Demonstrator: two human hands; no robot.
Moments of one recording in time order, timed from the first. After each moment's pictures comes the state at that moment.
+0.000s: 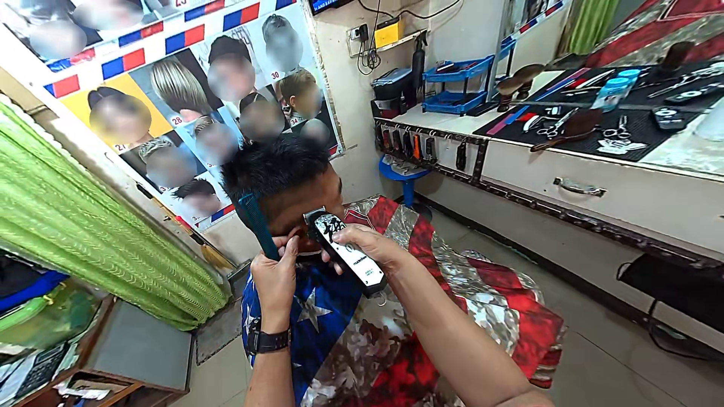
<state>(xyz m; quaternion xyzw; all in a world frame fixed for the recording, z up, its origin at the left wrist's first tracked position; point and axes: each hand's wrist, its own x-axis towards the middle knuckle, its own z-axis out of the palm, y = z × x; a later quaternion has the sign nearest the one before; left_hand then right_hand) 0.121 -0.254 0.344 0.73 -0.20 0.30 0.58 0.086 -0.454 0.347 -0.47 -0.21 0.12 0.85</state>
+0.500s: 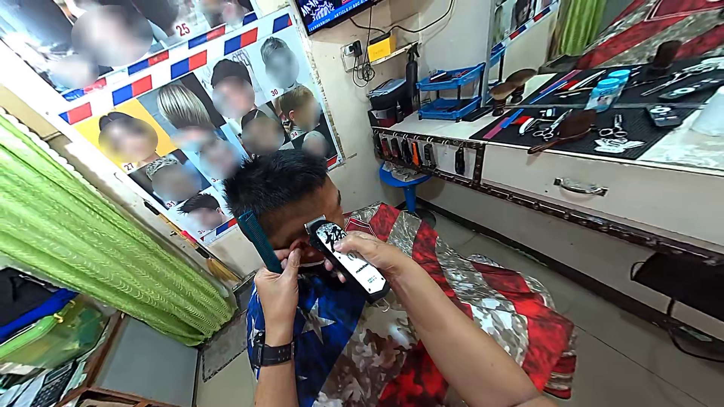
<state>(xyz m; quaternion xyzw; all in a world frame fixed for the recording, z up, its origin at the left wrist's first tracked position) 0.121 -0.257 0.342 0.70 -0.22 0.28 0.62 0.084 -0.461 0.353 -0.49 -0.22 0.10 0.84</state>
